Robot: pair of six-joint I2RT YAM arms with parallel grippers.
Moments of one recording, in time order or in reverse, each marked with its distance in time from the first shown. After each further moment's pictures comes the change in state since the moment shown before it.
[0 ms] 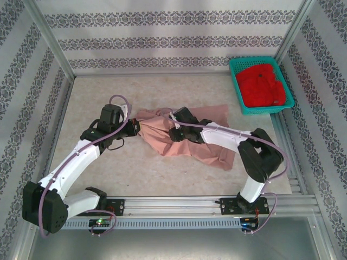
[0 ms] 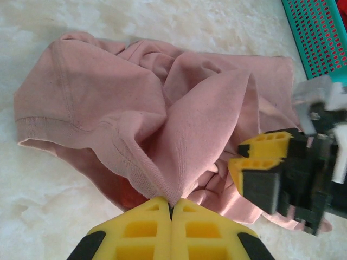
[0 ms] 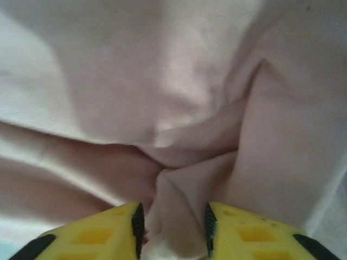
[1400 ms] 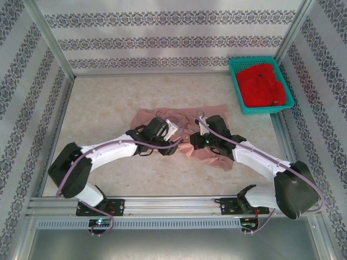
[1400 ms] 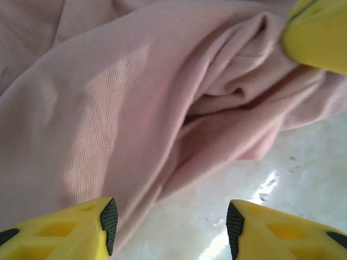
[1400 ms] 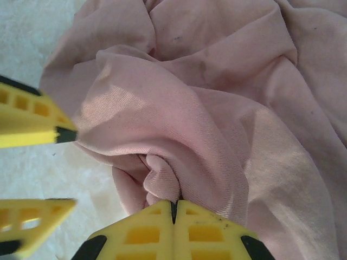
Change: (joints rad) left arm -0.429 0.430 0.102 0.129 -0.146 0.422; right arm -0.180 -0.475 -0.416 0.132 -0.290 0.112
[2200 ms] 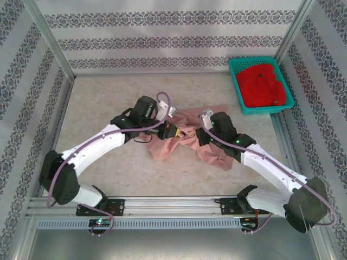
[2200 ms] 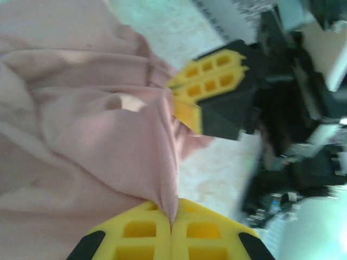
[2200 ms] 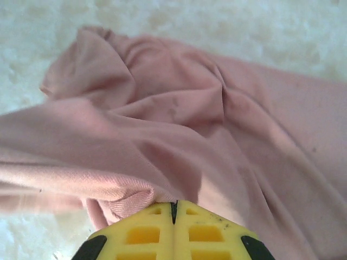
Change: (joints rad) left arm 0.140 -0.148 0.169 -0.098 0.525 -0.241; right arm 0.032 -0.154 0.114 -0.175 0.233 -0.191
